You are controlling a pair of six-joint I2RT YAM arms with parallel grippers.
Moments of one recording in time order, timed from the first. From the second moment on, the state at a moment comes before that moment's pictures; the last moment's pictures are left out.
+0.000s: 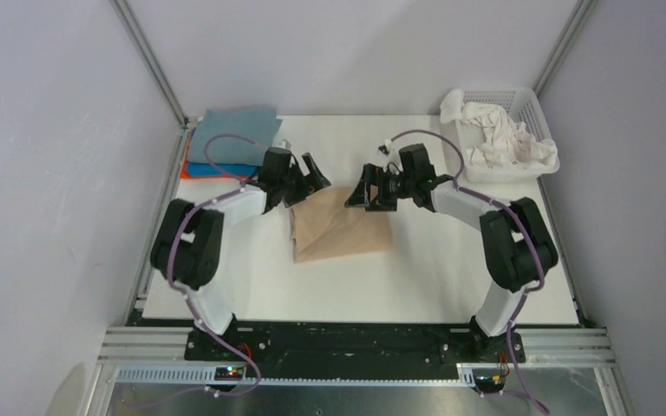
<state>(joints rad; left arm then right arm) -0.36 1.71 1.03 0.02 0.14 -0.76 0.43 1.74 1.14 -0.05 -0.66 0.55</state>
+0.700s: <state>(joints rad) -0.29 1.61 1.12 -0.10 0.18 -0.71 0.46 1.60 1.07 -0.17 -0.43 0.51</state>
